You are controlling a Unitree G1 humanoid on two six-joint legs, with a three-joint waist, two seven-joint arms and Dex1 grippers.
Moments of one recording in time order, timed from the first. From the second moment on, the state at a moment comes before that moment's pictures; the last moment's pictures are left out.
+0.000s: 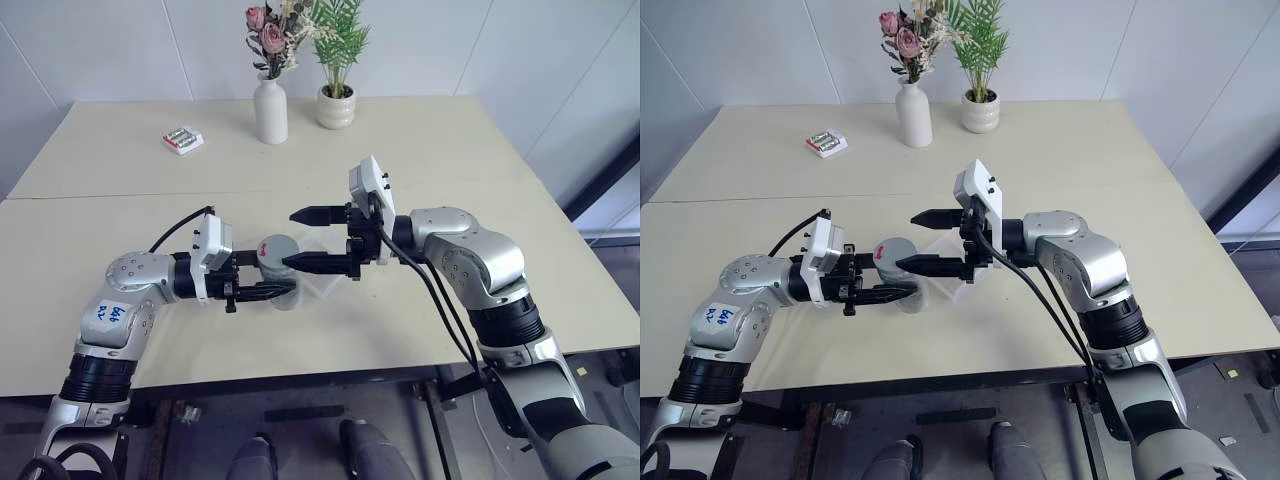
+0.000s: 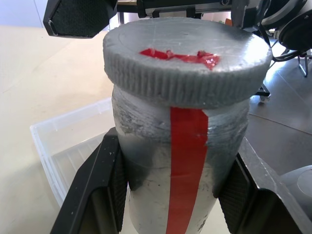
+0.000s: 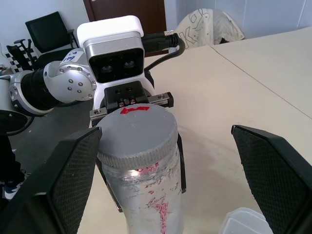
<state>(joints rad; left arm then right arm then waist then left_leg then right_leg) -0.50 0.64 0.03 -0.03 -0.48 0.33 -1.17 -0.89 -0.37 0.18 -0.01 0.54 0.67 1.04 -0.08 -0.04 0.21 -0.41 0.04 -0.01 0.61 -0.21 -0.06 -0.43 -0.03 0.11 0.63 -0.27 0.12</state>
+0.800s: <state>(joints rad) -0.50 0.64 0.03 -0.03 -0.49 0.33 -1.17 -0.89 -0.31 0.23 -0.03 0.55 0.72 1.04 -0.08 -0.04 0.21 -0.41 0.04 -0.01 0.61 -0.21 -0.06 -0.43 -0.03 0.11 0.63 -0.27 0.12</state>
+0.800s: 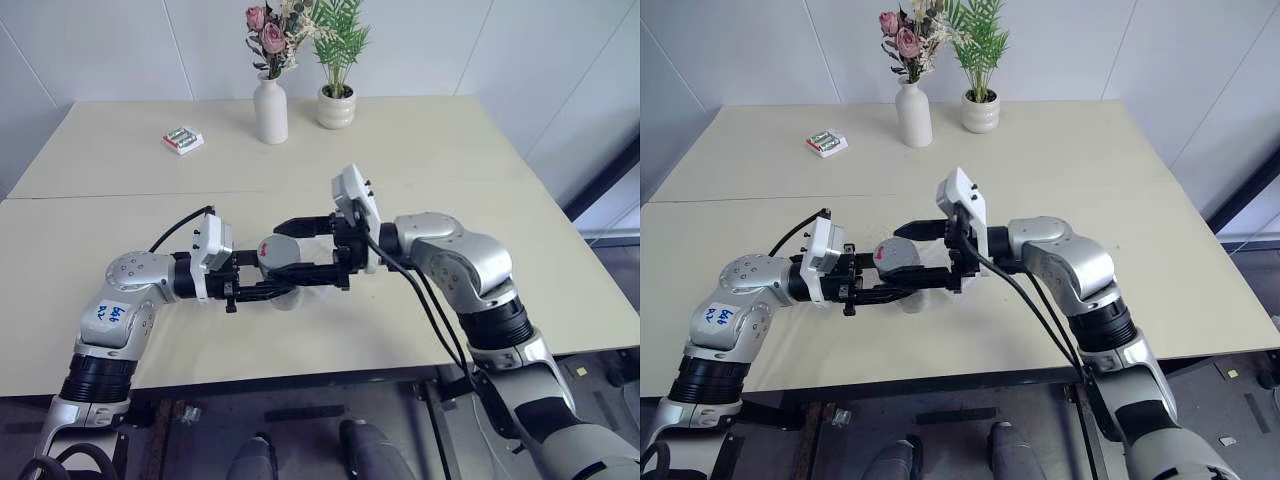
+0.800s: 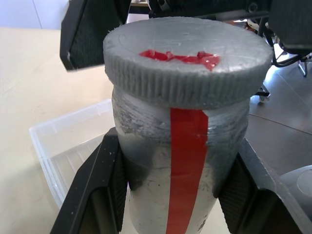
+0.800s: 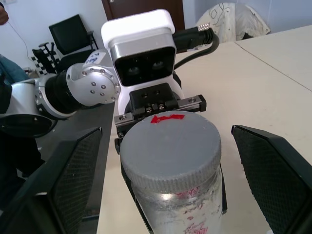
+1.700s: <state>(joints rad) -0.50 0.64 0.03 -0.04 -0.49 0.33 -1.17 -0.90 -0.28 0.23 -0.01 0.49 0.68 1.06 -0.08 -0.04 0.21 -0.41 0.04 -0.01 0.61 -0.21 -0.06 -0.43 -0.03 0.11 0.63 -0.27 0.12</state>
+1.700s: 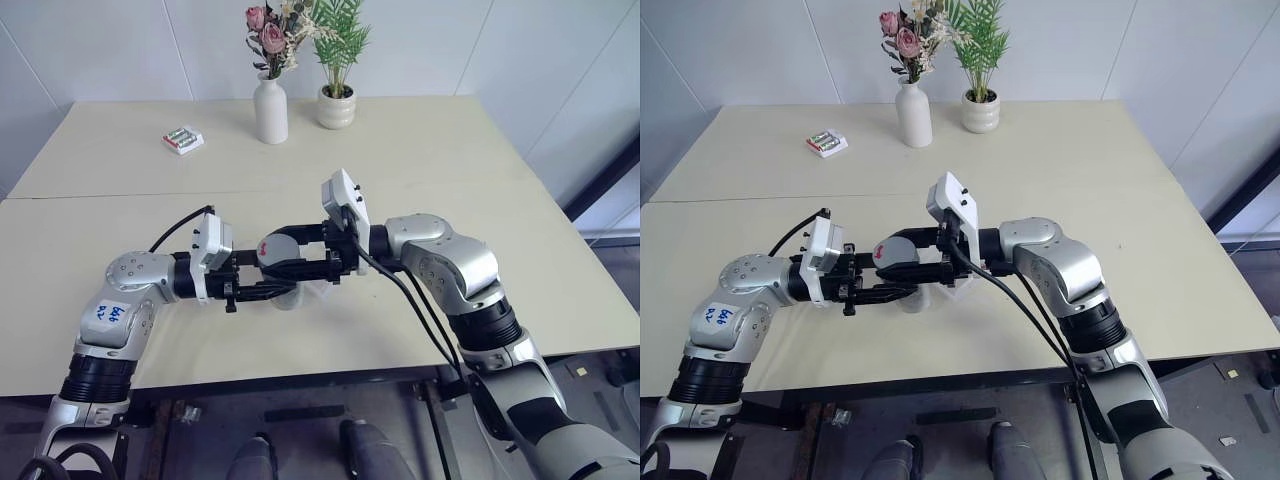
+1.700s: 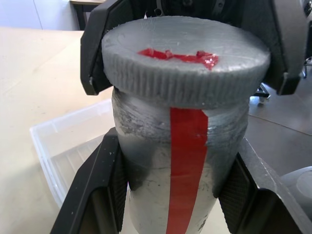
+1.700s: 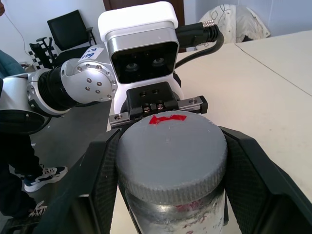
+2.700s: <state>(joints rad) -0.50 0.65 0.06 -0.04 -0.53 0.37 -1.18 -0.93 -0.22 0.19 0.02 0.56 0.77 1.00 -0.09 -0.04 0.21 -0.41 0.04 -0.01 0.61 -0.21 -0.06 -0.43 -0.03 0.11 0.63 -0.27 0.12</state>
